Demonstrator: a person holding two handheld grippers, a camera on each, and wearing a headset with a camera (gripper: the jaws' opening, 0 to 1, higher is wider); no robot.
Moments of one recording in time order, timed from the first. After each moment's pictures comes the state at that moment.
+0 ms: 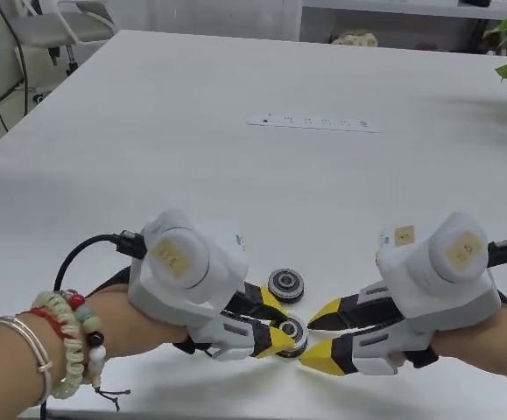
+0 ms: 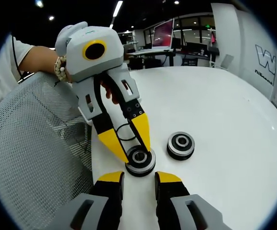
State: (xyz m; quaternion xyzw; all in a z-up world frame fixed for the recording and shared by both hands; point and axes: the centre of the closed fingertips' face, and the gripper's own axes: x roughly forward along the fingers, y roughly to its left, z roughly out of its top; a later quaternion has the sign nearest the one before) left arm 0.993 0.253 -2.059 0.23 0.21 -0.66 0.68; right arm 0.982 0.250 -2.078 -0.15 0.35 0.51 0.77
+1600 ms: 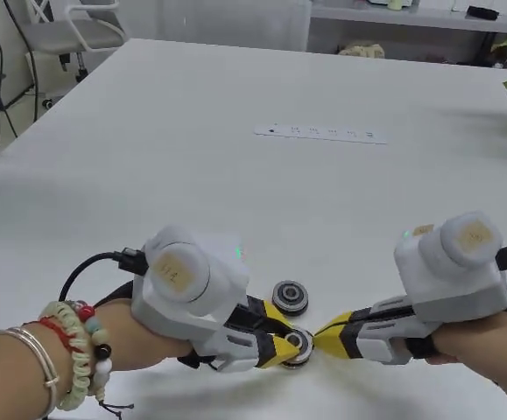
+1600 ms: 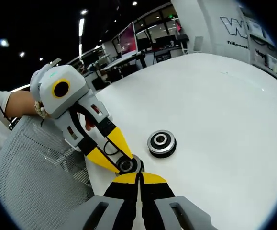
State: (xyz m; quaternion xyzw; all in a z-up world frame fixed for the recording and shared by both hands) left arm 0.995 0.252 -2.061 0.20 0.21 -0.66 0.70; right arm 1.001 0.240 -2.068 0.01 0.40 0.43 0.81
